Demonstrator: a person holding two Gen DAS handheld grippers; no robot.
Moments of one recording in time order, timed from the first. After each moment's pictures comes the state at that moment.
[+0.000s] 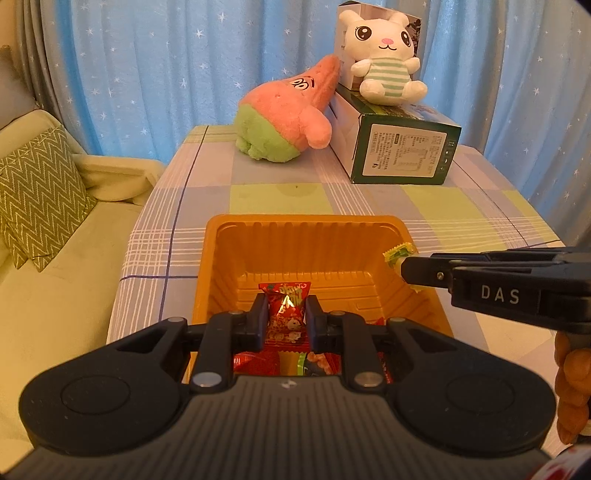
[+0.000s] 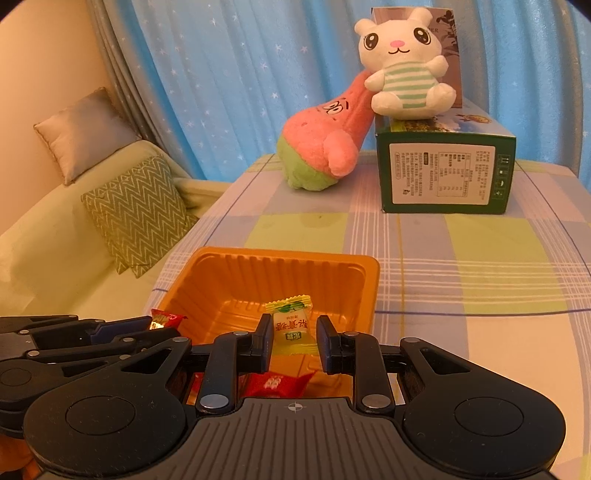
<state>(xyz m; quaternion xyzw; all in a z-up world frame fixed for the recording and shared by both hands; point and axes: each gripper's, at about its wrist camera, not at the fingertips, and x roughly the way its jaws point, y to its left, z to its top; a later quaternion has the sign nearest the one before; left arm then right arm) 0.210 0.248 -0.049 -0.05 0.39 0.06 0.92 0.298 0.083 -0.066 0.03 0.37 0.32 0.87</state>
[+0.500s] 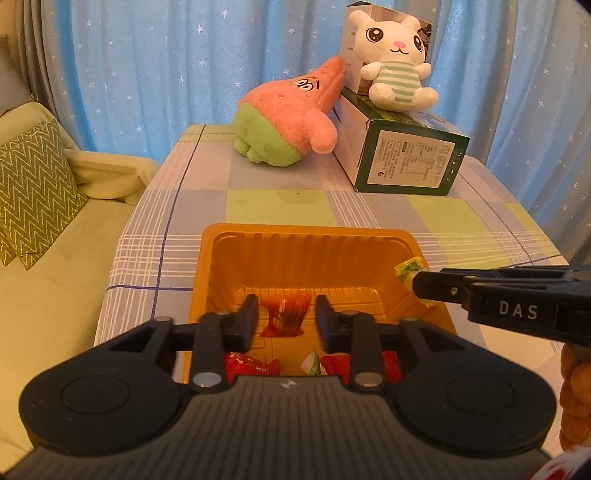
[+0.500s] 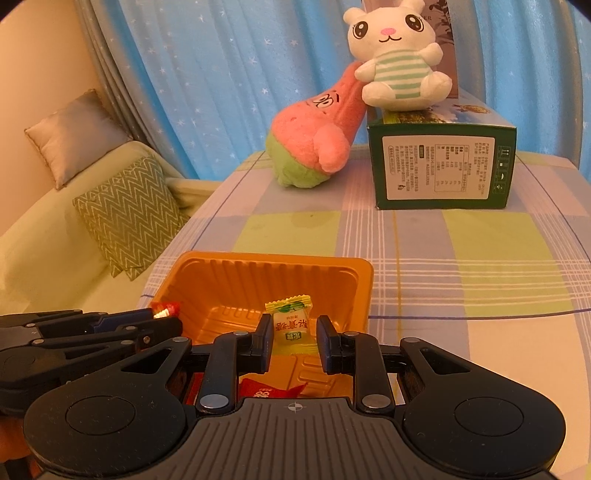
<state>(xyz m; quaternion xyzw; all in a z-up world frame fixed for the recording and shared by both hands) 0.227 0.263 -0.060 -0.07 0.38 0.06 0.92 0.313 0.081 -0.073 0.03 0.38 0.31 0.87</state>
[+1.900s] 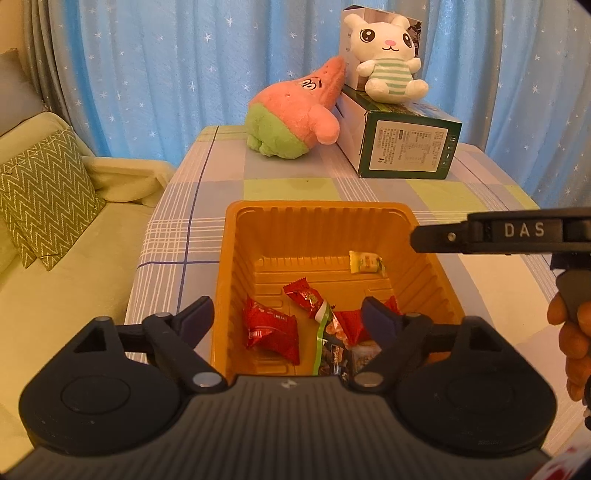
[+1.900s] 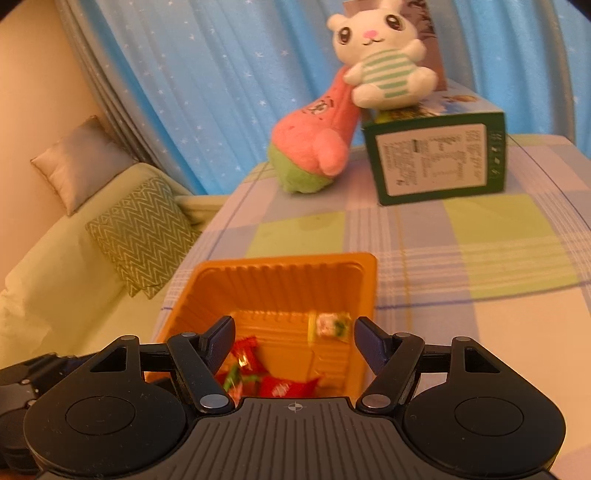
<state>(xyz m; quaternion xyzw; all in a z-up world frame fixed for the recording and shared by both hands) 0.174 0.252 -0.049 -0.04 0.38 0.07 0.92 0.295 0.060 -0.067 0.09 0.38 0.31 0.87</state>
